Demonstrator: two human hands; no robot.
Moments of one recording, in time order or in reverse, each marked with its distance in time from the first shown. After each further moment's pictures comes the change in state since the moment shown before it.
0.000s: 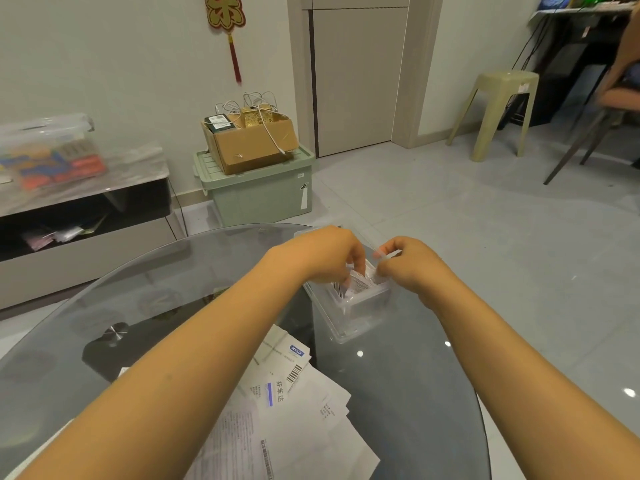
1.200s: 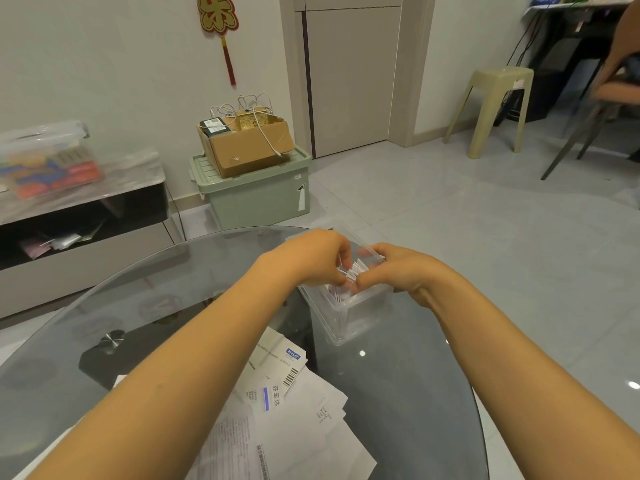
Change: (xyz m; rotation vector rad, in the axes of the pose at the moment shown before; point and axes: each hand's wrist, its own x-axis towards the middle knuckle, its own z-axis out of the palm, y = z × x) left_hand 0.002 -0.007 0.003 -0.025 0.037 -0.049; right_hand 0.001 -0.004 -0.003 0.044 -0.305 0.034
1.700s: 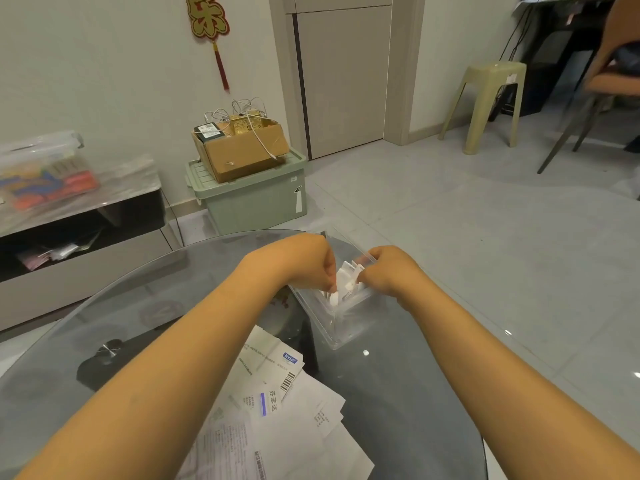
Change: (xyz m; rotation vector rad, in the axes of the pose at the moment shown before) left_hand -0.007 0.002 -0.008 0.039 -0.123 -0.073; right_hand 0.014 0.007 0.012 -0.131 0.267 0.012
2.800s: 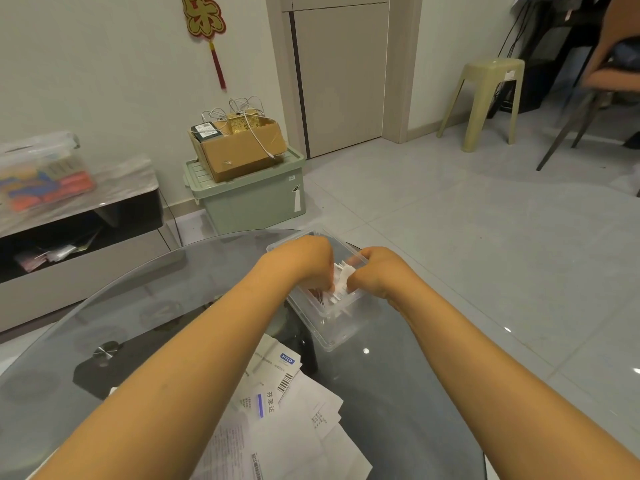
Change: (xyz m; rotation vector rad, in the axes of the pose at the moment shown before) left_hand 0.015 0.010 0.007 0.050 -0.045 -0.136; right_hand -0.007 -0.007 0.003 0.033 -0.076 0.005
